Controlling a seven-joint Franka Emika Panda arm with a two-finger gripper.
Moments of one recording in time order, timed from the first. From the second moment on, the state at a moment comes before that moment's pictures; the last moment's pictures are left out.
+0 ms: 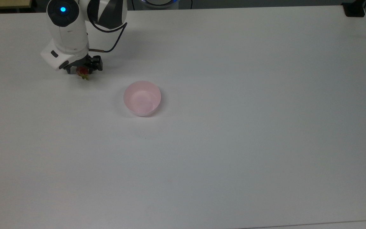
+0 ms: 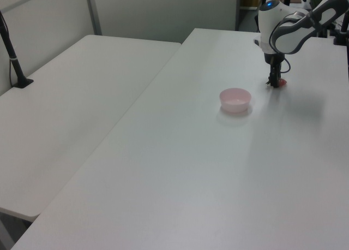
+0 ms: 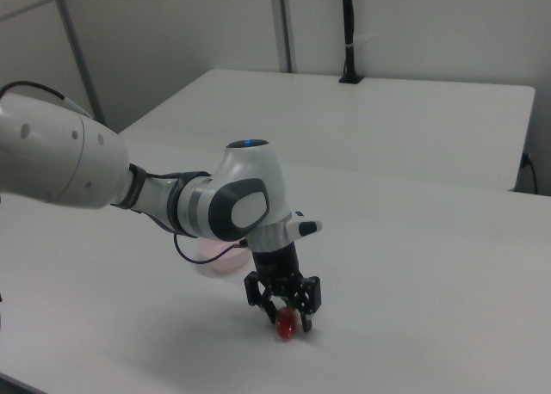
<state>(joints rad) -0.30 0.28 -0.04 -2.06 -0.31 2.24 -0.21</state>
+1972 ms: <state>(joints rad) -0.09 0.39 0.09 -1.78 -0.08 2.21 0.21</state>
